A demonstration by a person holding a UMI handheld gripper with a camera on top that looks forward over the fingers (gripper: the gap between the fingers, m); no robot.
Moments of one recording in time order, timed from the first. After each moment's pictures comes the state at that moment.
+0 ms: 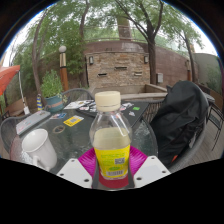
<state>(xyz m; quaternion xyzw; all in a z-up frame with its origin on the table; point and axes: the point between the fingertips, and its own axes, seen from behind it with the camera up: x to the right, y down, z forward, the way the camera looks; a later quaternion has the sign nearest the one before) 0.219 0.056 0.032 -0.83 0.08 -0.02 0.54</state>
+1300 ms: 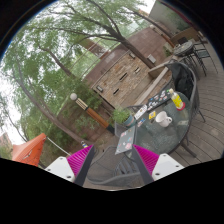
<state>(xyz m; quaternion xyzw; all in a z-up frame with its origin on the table) -0.234 -0.289 0.371 -0.71 0.29 0.28 0.58</state>
